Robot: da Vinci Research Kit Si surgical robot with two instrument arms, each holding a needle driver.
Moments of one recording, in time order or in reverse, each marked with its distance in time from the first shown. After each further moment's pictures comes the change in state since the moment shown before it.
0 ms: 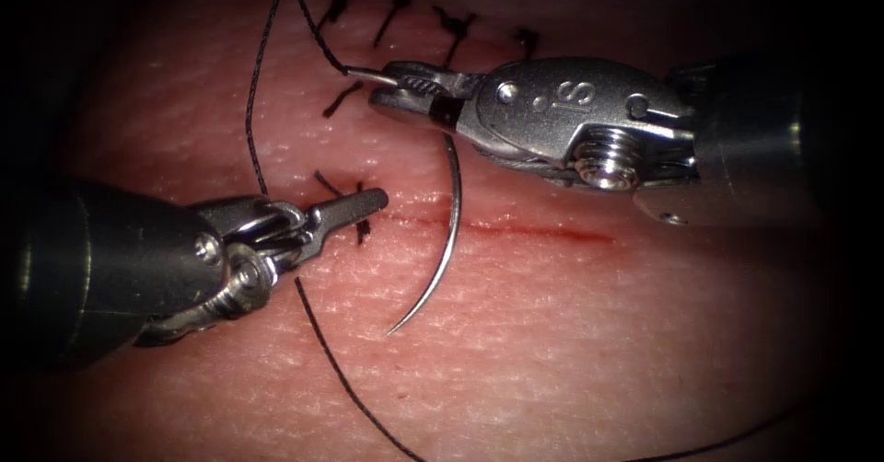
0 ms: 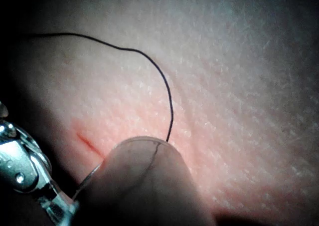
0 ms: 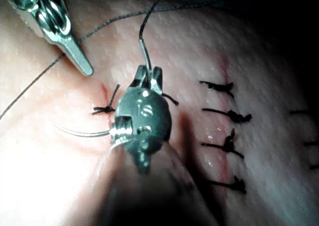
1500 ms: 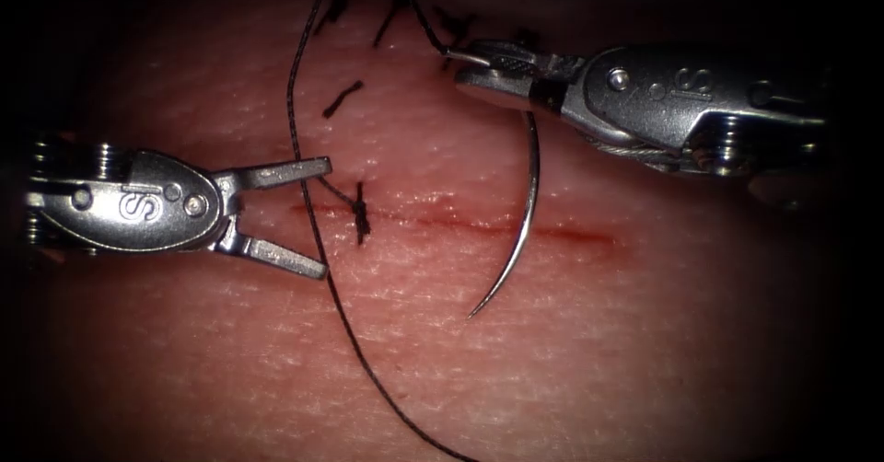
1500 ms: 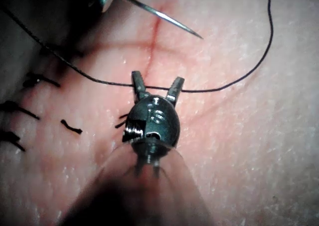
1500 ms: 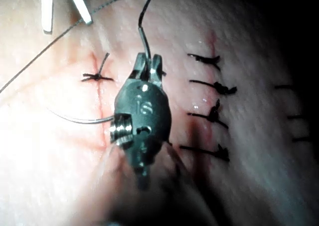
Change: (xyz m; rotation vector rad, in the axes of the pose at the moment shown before) right arm -0.001 0.003 -0.004 0.060 0.048 -0.015; left arm -0.004 0.002 0.001 -0.312 0.389 -1.289
